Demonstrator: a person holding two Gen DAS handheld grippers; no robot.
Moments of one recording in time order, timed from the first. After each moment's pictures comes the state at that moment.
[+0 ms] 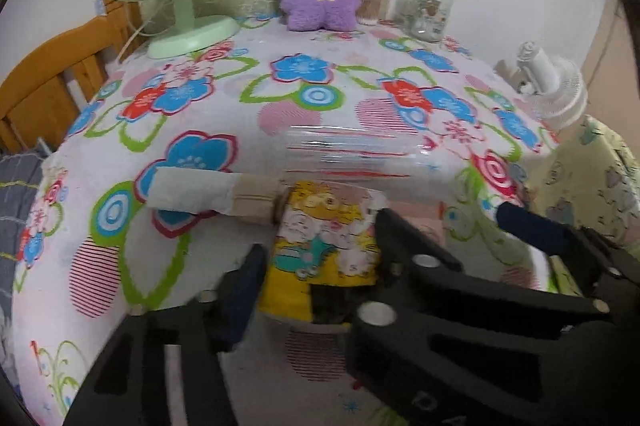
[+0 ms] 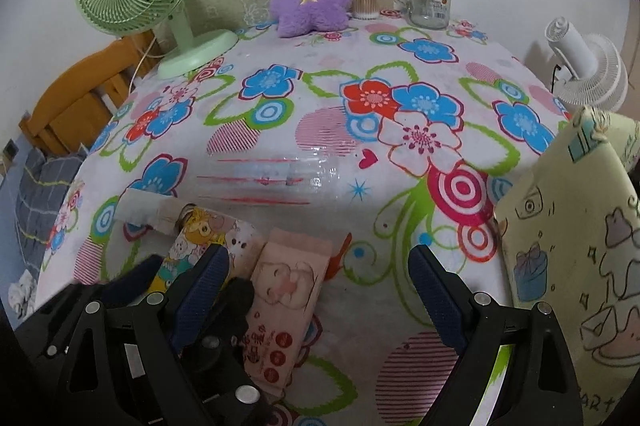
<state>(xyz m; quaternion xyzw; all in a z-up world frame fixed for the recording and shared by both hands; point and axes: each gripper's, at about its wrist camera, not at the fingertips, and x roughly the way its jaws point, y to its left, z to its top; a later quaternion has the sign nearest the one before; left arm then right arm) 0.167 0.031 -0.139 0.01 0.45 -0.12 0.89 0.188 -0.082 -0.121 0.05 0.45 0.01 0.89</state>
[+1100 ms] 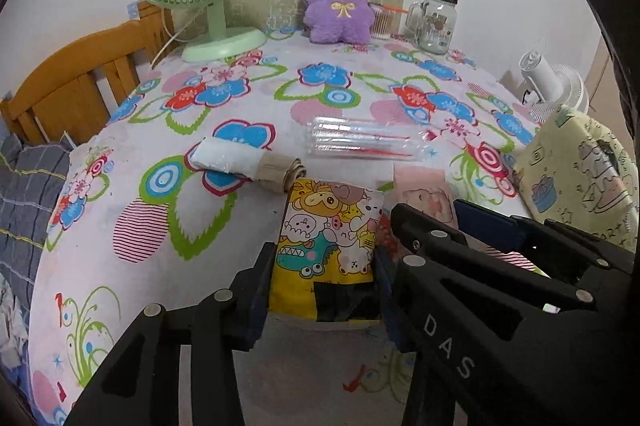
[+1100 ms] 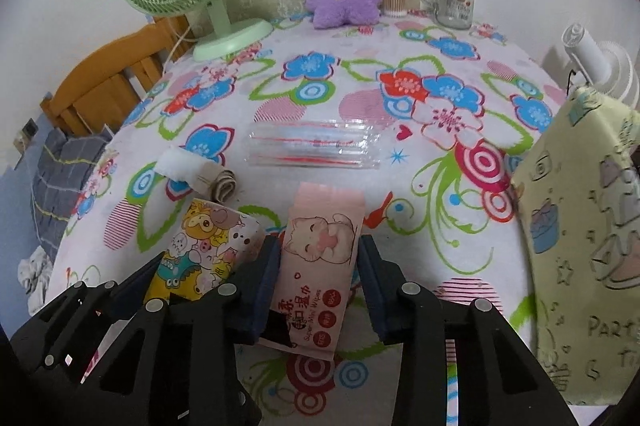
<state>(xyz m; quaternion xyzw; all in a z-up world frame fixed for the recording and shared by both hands) 0.119 0.046 -0.124 0.01 0.42 -0.08 0.90 0.153 -0.061 -0.112 0.04 0.45 0.05 0.89</state>
